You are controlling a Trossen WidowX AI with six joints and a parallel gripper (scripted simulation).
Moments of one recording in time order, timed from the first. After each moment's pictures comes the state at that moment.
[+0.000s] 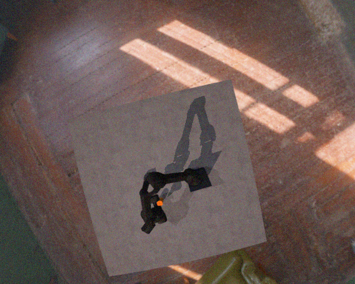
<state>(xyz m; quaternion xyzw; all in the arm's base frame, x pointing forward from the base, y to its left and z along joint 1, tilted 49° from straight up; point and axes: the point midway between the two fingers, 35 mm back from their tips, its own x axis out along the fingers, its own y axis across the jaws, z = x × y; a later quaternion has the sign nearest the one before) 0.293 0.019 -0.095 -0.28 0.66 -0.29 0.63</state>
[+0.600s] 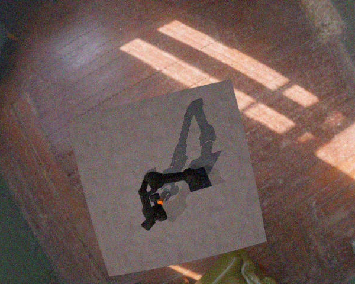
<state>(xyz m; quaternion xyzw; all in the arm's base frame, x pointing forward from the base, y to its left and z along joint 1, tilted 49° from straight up) 0.293 -0.003 -0.114 -0.28 0.66 -0.29 0.63</state>
